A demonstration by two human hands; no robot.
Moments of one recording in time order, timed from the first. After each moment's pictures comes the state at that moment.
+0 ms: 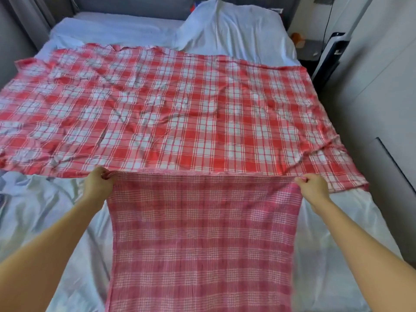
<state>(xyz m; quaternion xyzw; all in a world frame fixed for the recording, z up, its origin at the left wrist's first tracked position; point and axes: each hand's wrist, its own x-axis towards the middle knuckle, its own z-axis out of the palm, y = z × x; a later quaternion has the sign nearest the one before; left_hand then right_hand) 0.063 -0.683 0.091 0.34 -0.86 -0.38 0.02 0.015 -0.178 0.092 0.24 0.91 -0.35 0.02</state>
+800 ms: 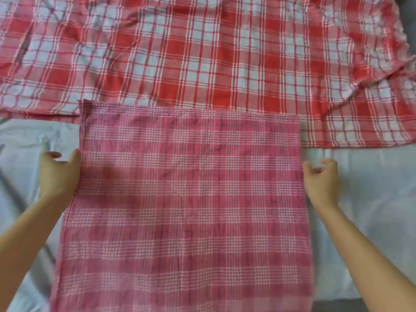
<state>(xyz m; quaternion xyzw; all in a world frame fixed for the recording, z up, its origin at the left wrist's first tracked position) 0.068 -0.675 -0.108 0.49 -0.79 -0.36 0.01 0.037 -0.178 -0.102 0.31 0.91 -0.27 -0.01</state>
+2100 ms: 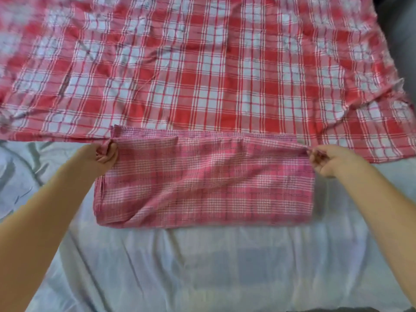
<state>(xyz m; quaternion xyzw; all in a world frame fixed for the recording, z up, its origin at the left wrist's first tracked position) -0.015 -0.671 -0.023 0.57 -0.38 -0.73 -0.05 -0.068 -0.182 -0.014 0.54 0.54 -0.62 0.16</state>
